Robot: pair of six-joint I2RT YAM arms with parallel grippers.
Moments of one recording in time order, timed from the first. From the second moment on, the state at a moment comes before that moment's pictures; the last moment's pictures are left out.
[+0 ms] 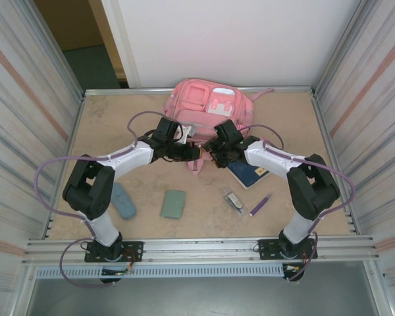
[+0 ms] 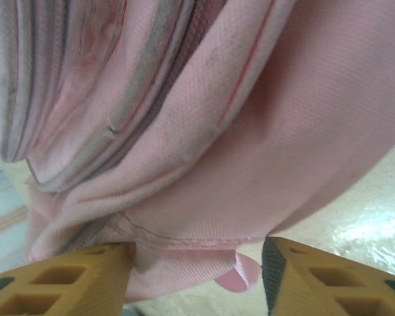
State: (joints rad) left arm -0.54 1.72 1.12 -0.23 0.59 -0.46; right arm 0.60 1.70 1.12 -0.32 -0.13 1.45
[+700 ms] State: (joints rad) left arm -0.38 1.69 1.10 -0.33 0.47 -0.34; right arm 0.45 1.70 1.10 -0.29 -0.17 1.17
